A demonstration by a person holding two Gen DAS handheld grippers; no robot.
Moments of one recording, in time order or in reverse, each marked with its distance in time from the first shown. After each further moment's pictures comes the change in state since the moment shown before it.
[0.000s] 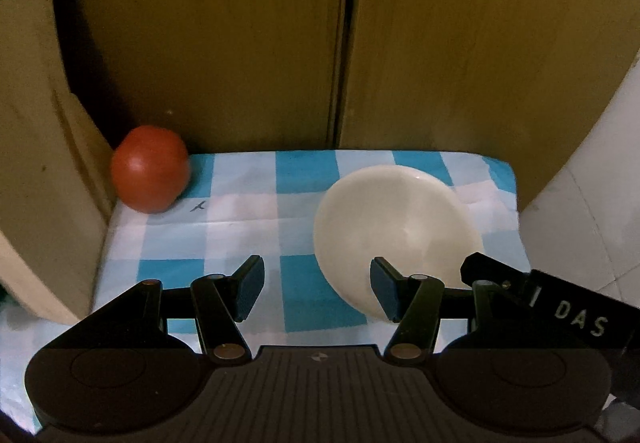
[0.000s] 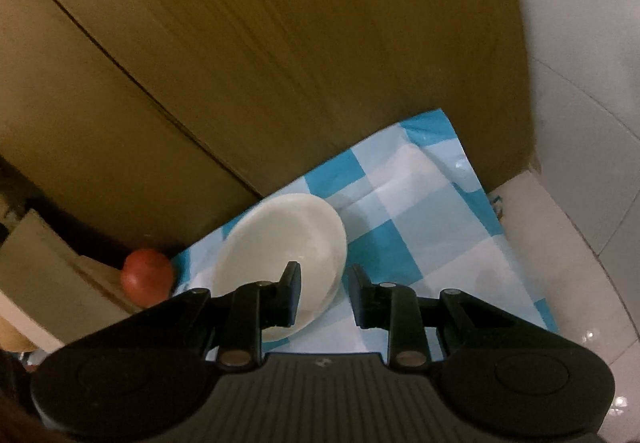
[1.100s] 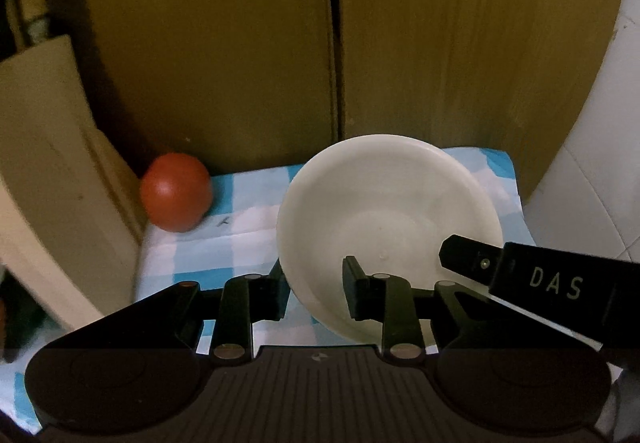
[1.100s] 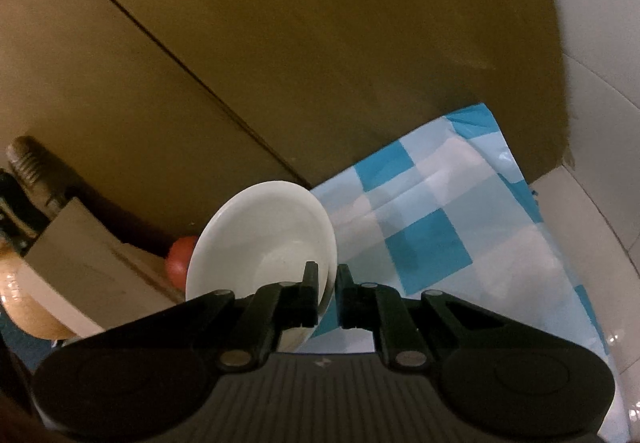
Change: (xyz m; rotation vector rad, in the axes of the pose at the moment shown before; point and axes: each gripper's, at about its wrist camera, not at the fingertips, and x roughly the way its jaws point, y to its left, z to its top) left arm -0.035 -0.001 -0.010 0.109 -0.056 0.048; right arm -0.029 0.027 -0.008 -0.025 -0.001 0.118
